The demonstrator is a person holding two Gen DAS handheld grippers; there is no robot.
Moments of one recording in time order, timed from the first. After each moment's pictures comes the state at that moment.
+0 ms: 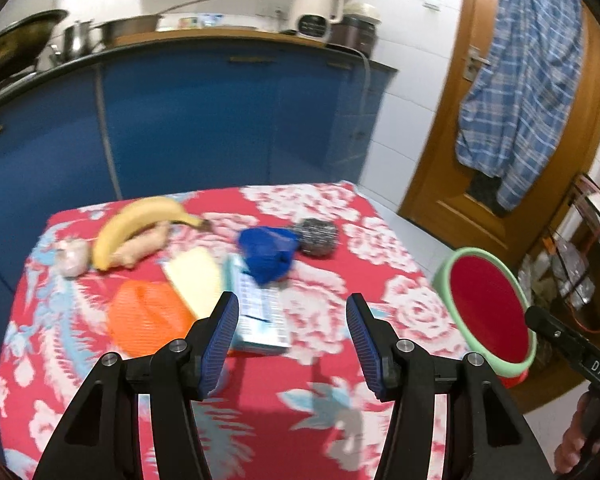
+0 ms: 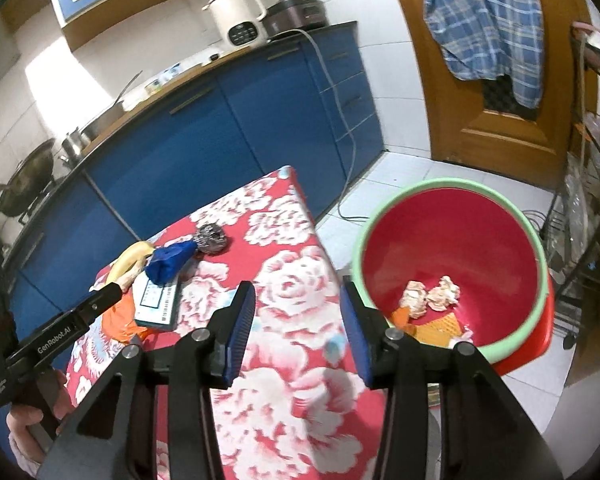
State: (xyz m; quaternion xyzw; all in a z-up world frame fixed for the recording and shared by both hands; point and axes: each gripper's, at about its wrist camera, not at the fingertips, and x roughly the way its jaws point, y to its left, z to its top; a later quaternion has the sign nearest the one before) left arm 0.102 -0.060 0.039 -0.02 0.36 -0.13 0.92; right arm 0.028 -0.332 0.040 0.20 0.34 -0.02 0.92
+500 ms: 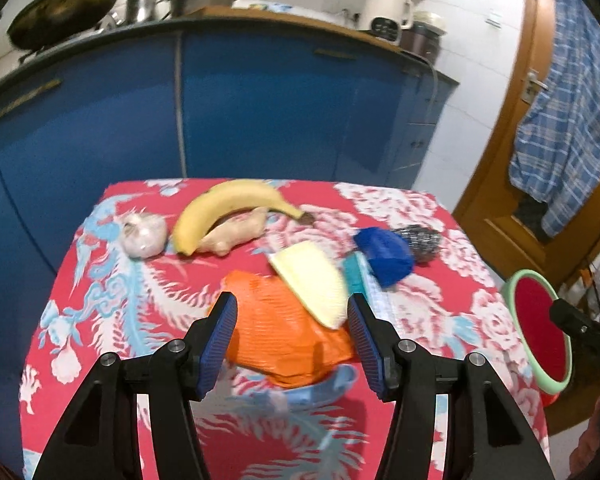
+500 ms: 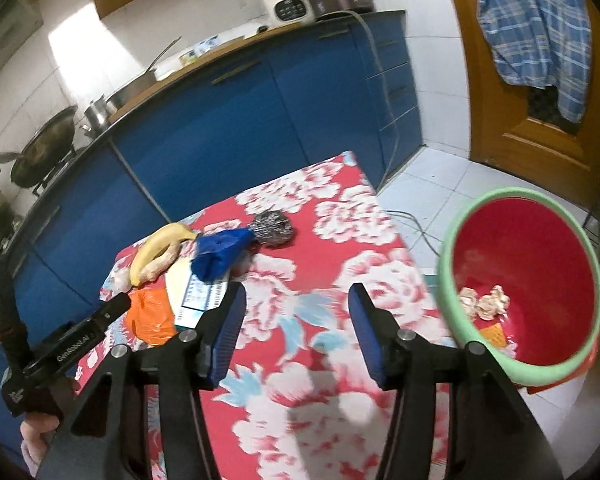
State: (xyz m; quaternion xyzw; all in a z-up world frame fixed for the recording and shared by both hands) left arm 0.127 0.018 0.014 -0.06 0.38 -0.05 0.92; right arm 0.084 -0.261 0.040 0.17 0.36 0.03 0.92
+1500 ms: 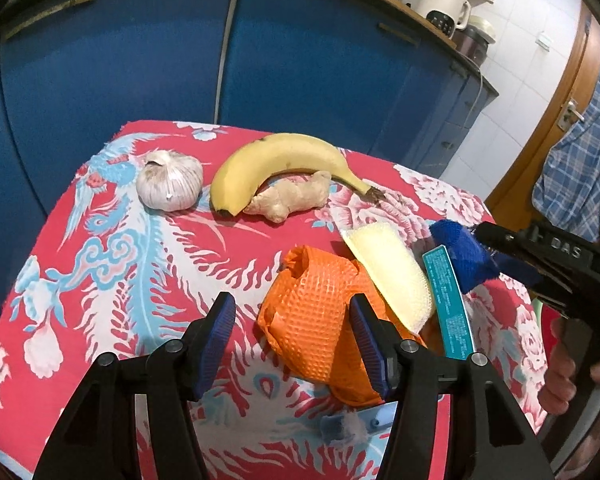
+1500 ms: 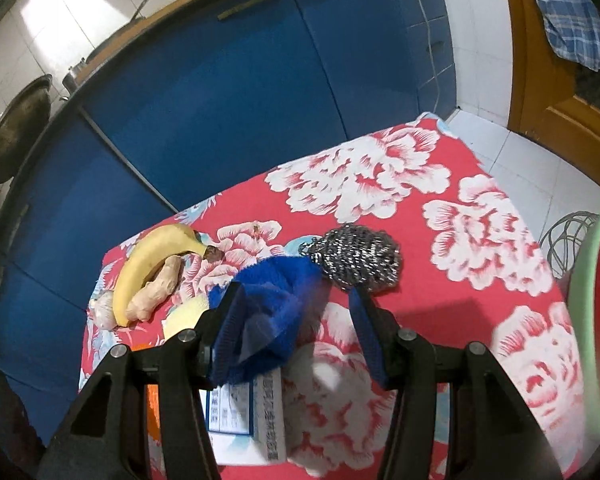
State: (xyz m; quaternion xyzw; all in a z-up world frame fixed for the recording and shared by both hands) left arm 0.159 0.063 -0.035 -0.12 0.42 -0.02 0.90; right arm 0.232 -0.183 -0.011 0.18 0.44 0.06 0.88
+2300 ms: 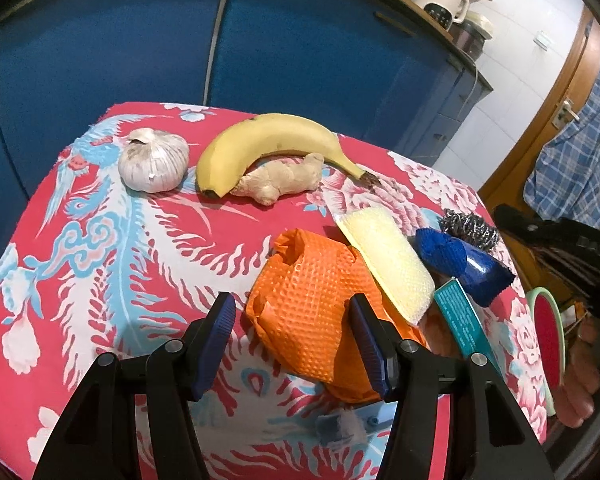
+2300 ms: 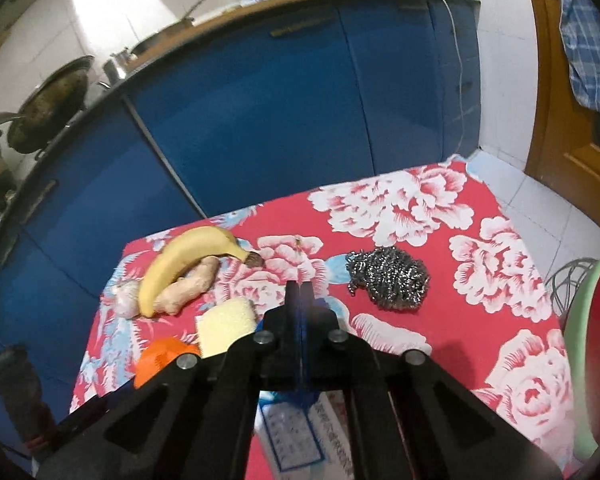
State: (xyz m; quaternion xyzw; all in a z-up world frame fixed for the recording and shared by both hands) left arm 0.163 0.062 -0.046 -0.14 0.43 -0.05 0.89; right arm 0.207 -0.161 0.019 0.14 0.38 0.10 0.91
